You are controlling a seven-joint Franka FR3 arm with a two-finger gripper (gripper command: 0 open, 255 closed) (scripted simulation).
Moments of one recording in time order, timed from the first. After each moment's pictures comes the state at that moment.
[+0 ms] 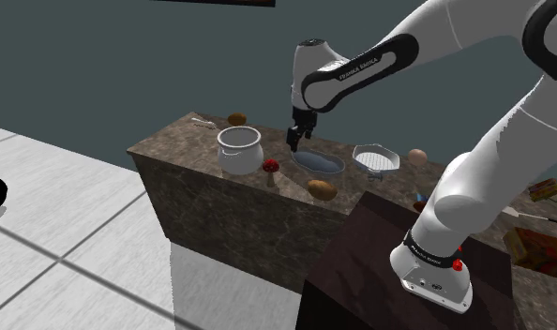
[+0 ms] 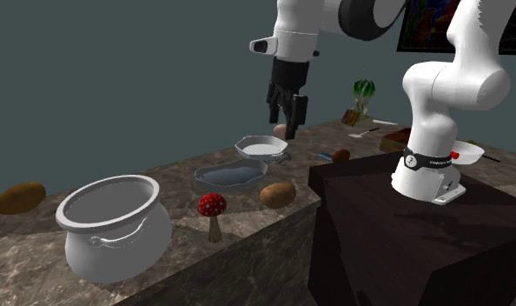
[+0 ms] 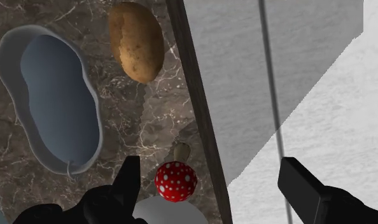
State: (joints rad) arm -0.05 -0.21 0.02 -2.41 -0.13 2.26 0.03
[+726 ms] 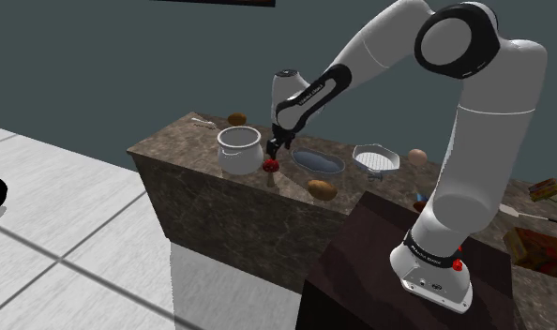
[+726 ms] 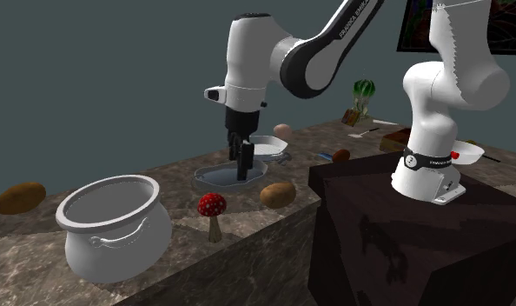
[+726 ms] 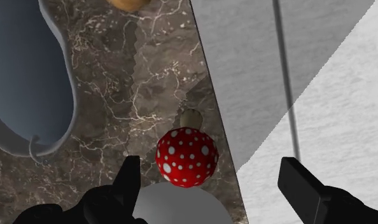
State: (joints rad) arm -0.08 0.22 0.00 -2.17 -0.15 2.50 0.07
